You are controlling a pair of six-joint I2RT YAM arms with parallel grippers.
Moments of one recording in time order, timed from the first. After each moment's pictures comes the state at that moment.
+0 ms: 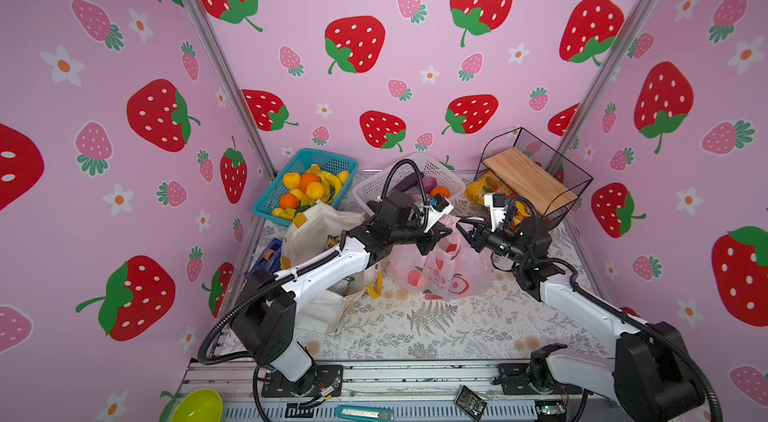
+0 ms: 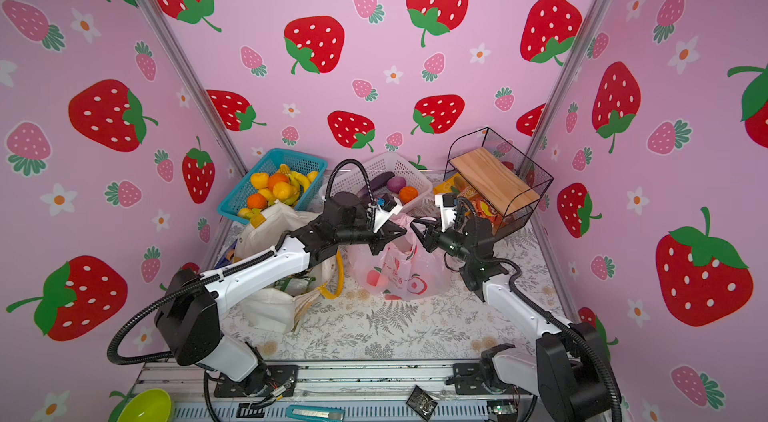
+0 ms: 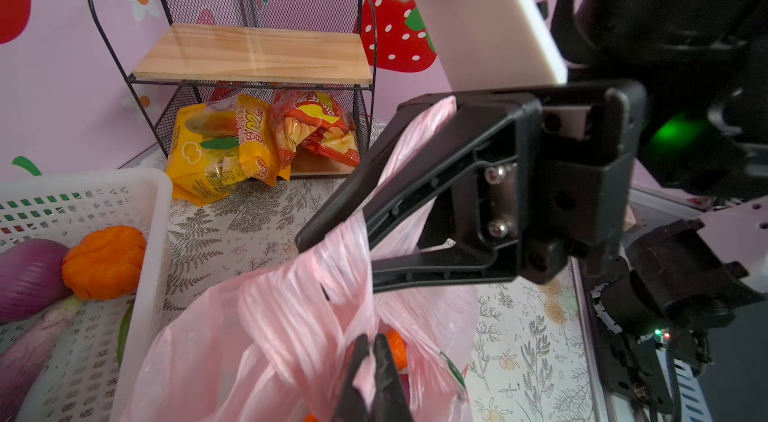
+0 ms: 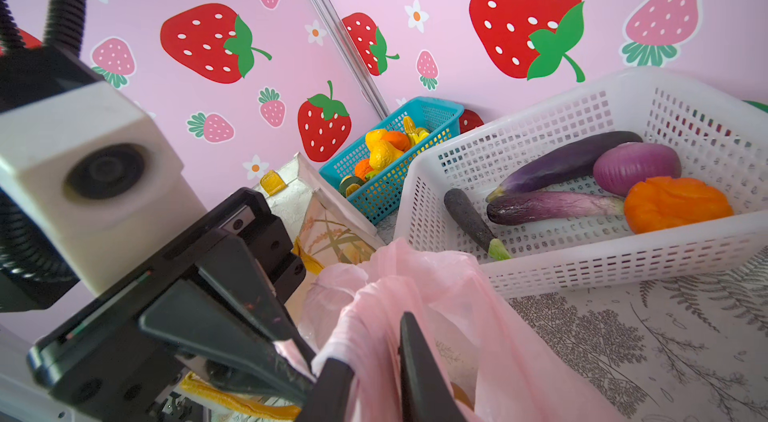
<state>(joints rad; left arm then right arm) -0.72 1.59 1.20 -0.03 0.50 0.13 0.41 1.20 0.60 0.55 -0.64 0.48</state>
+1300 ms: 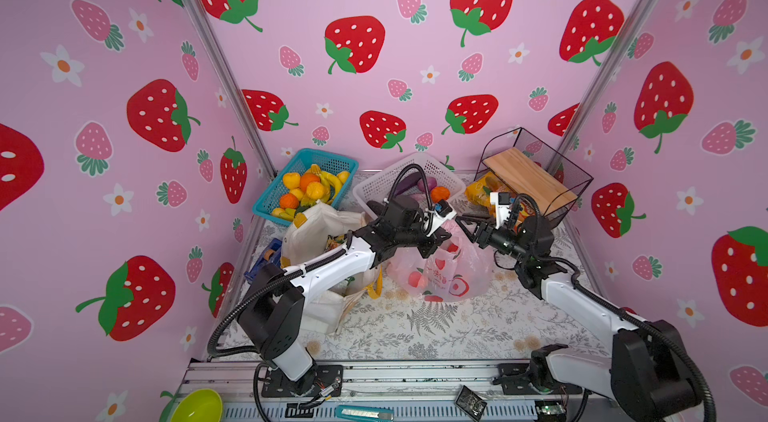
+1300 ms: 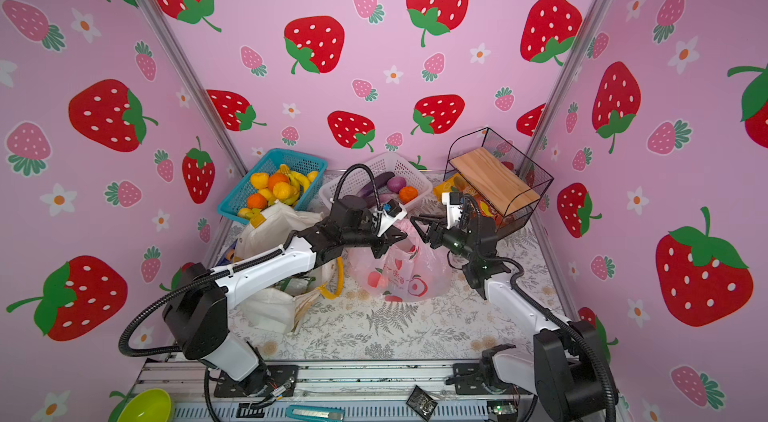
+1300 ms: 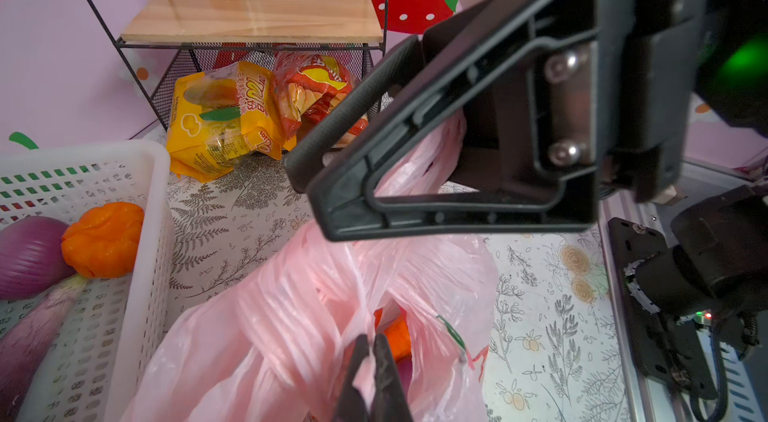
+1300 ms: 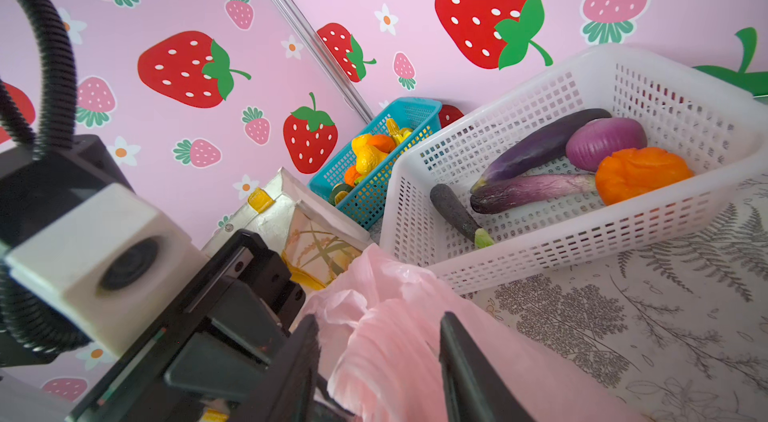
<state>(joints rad) -0.74 1.64 1.22 -0.07 0.45 0.20 0.37 1.22 0.60 0.55 -0.64 0.56</state>
